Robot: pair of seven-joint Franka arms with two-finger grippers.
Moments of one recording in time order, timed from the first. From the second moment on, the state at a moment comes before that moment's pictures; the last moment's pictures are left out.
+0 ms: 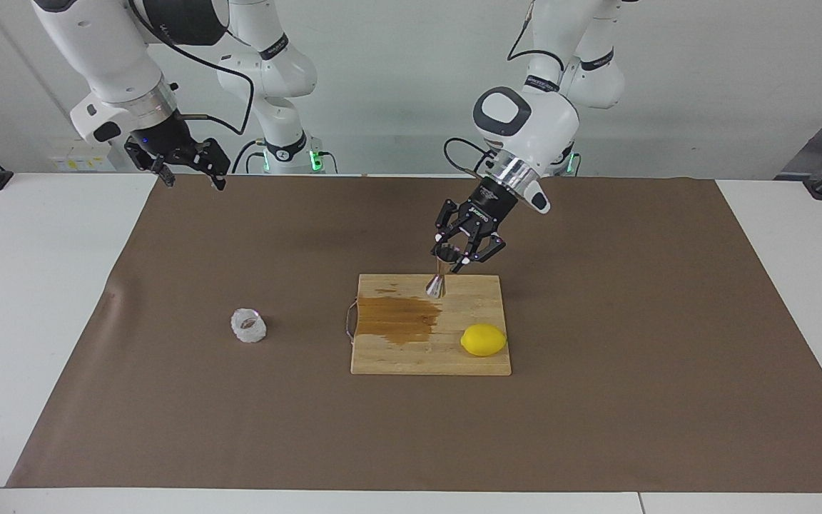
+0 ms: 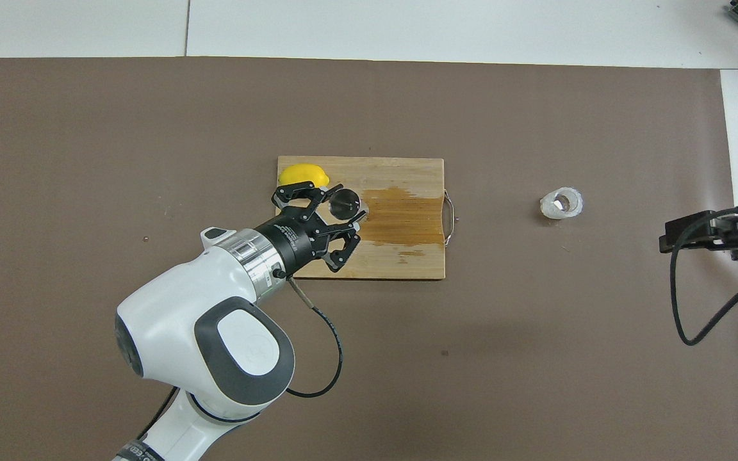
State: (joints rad) left arm -0.57 0.05 -0.13 -2.11 -1.43 2.97 -1.56; right arm -0.02 -0.09 -0.01 -1.71 0.02 1.53 0.09
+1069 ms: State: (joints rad) left arm -0.66 0.33 -0.24 -1.95 -1.42 3.21 -1.59; right arm -0.02 -0.09 -0.01 -1.71 0.02 1.53 0.09
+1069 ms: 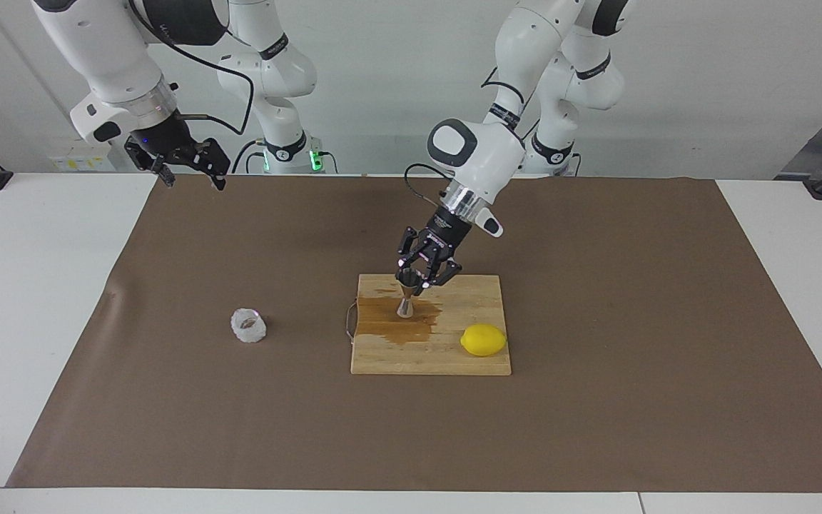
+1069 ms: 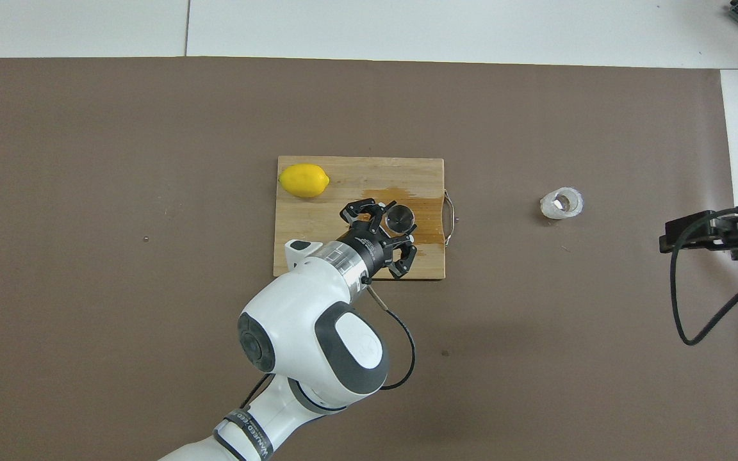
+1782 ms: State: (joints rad) left arm -0.70 0.36 -0.24 -1.94 -1.42 3.26 -1.59; right arm -0.02 -0.09 -0.01 -1.71 0.02 1.53 0.09
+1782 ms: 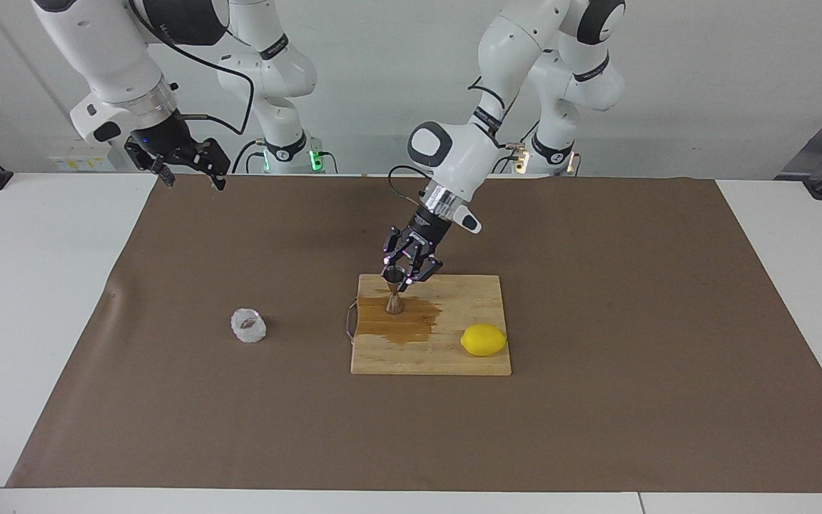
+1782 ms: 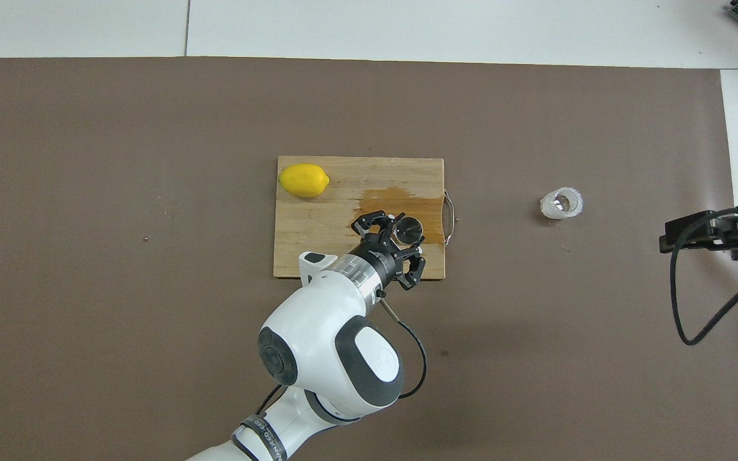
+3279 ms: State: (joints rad) left arm -0.70 0.35 -0.24 -1.91 -1.41 3.29 -1.59; right arm -0.02 -0.09 -0.01 -1.71 0.02 1.53 0.09
